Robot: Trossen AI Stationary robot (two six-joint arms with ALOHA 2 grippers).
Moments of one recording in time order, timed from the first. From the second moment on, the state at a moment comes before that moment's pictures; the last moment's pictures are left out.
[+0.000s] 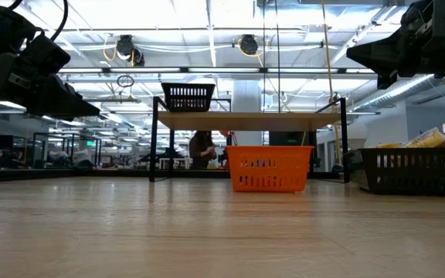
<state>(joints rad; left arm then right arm) 0.08 0.30 0.02 0.01 0.03 0.01 0.09 0.28 0.01 0.43 0.29 0.02</state>
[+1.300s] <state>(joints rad) 0.08 0.44 0.02 0.01 0.02 -0.01 0.09 0.28 0.01 0.43 0.29 0.02</state>
